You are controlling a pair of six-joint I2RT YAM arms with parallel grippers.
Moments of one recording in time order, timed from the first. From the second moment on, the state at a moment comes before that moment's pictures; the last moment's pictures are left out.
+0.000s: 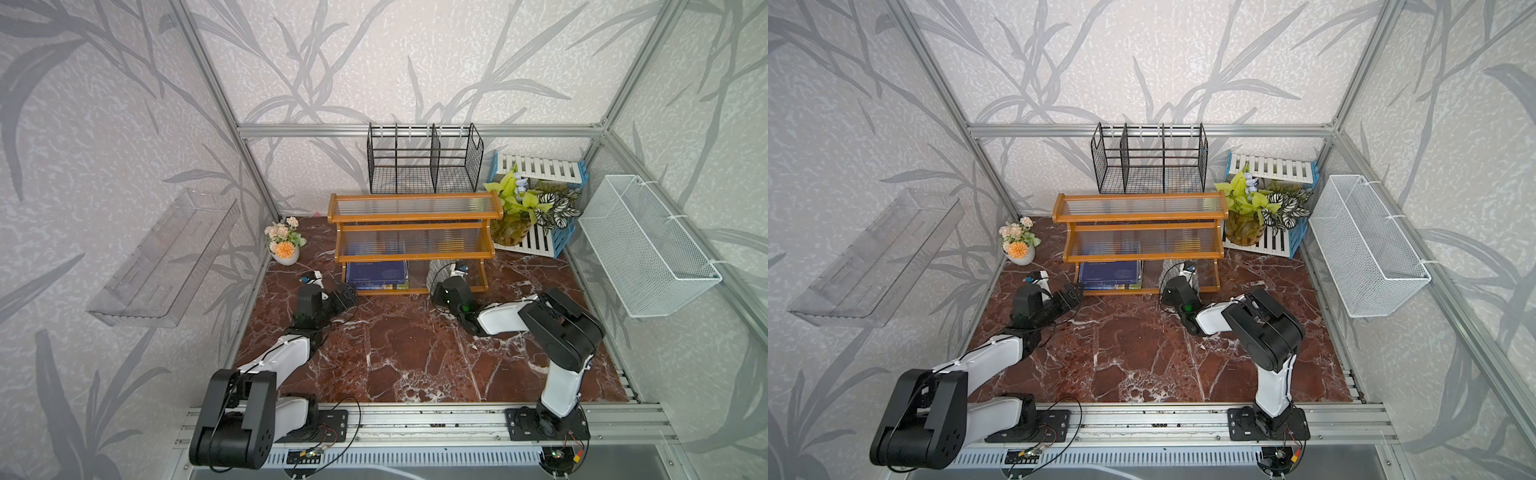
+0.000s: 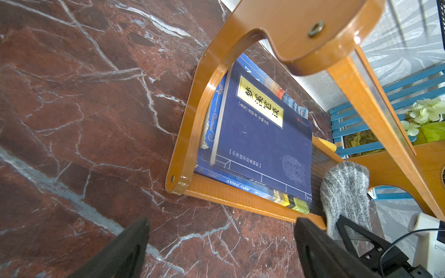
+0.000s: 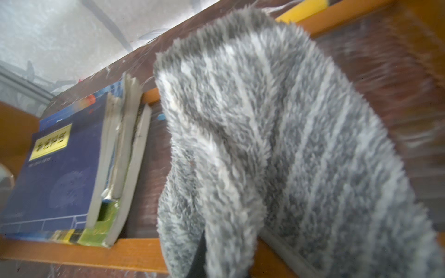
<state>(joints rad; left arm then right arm) -0.04 1.22 0.37 0.31 0.21 -0.65 0.63 1.84 0.74 0.52 0.31 0.73</state>
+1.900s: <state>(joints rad) -0.04 1.19 0.37 0.29 0.20 -0.66 0.48 1.66 0.75 0.15 0.26 0.70</state>
